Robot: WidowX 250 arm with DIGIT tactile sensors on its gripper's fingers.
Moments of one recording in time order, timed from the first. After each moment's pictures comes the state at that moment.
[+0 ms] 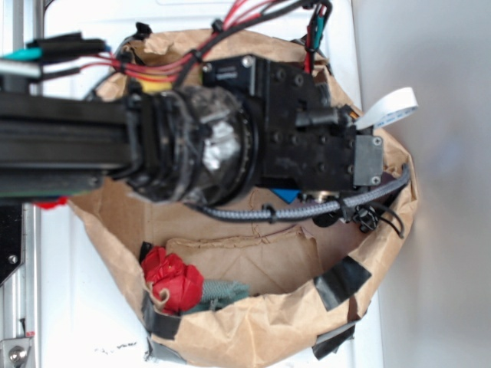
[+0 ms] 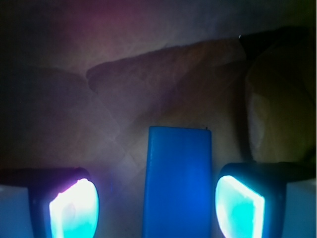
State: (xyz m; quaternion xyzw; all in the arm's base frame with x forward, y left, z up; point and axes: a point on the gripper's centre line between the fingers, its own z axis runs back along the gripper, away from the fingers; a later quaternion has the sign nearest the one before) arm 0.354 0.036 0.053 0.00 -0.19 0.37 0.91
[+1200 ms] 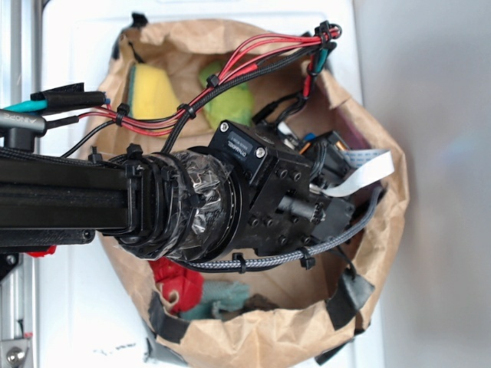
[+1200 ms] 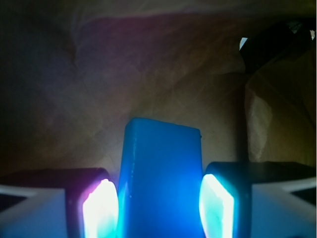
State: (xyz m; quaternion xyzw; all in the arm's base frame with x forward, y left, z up) arm 0.348 0.027 0.035 0.06 -0.24 0.31 0.92
